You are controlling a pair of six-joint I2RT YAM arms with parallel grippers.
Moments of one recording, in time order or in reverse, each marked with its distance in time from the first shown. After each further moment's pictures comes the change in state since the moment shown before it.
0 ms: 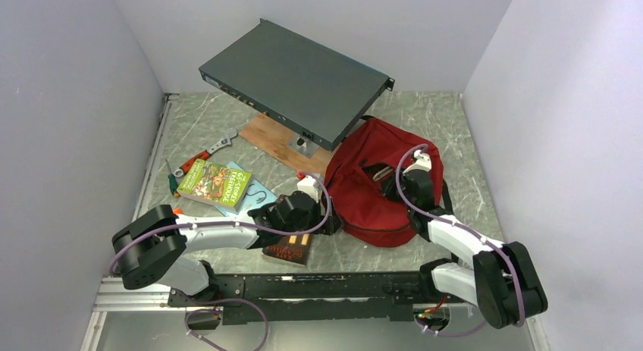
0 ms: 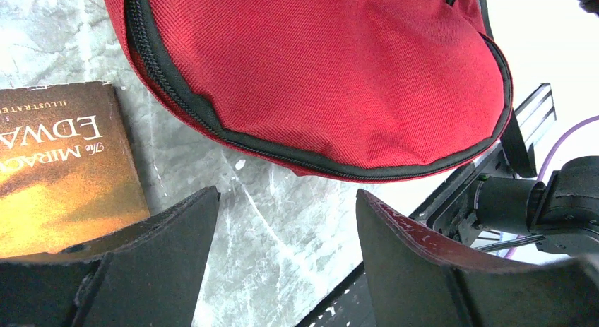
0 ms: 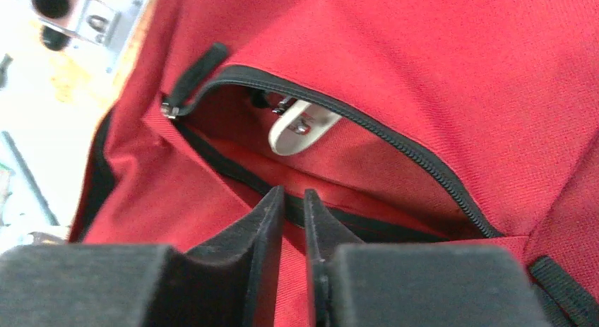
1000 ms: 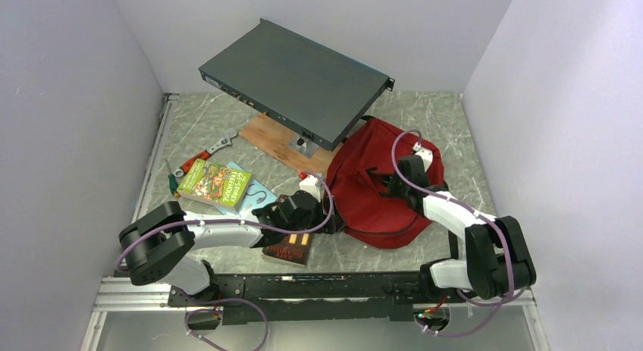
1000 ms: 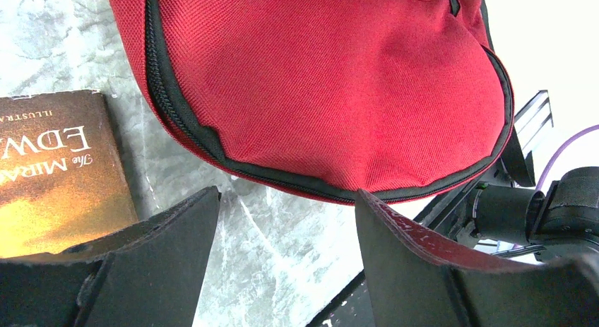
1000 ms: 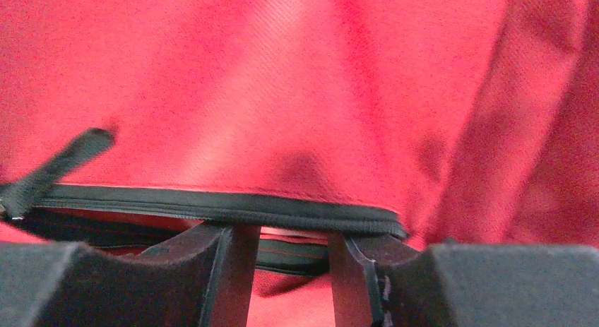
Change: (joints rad) left arm 0.003 0.044 0.011 0.040 0.002 -0.018; right arm -0.027 0.193 0.218 -0.394 0.228 -0.005
